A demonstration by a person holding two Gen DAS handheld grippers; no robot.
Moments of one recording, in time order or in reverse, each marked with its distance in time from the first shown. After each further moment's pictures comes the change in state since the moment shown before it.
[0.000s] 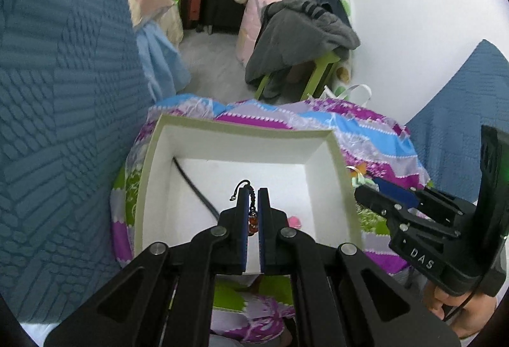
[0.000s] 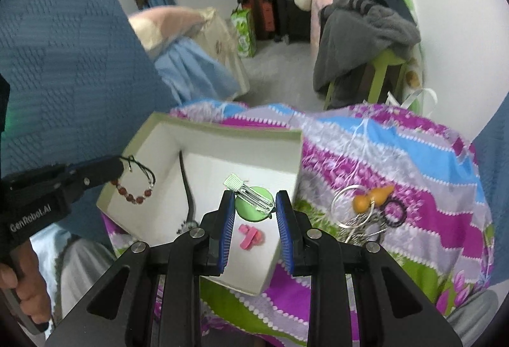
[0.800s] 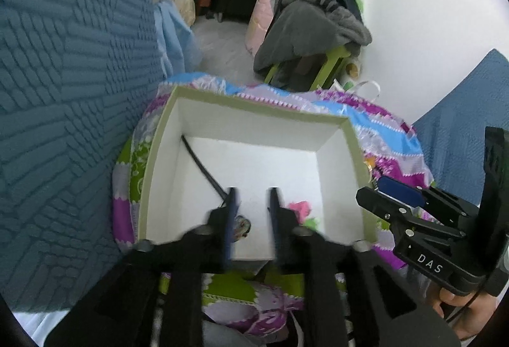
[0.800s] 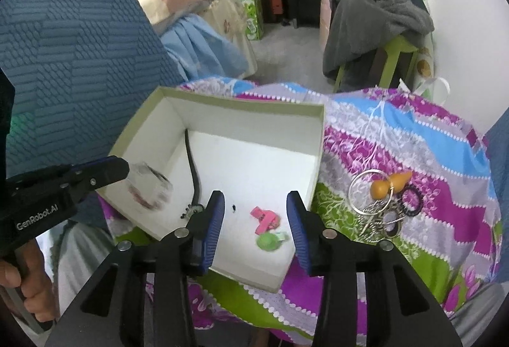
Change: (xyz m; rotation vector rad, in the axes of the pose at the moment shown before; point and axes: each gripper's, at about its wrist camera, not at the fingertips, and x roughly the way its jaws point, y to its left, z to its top) left arm -0.002 0.011 -0.010 -0.055 0.016 0.001; right arm -0.002 0.008 -0.003 -0.018 0.025 0.028
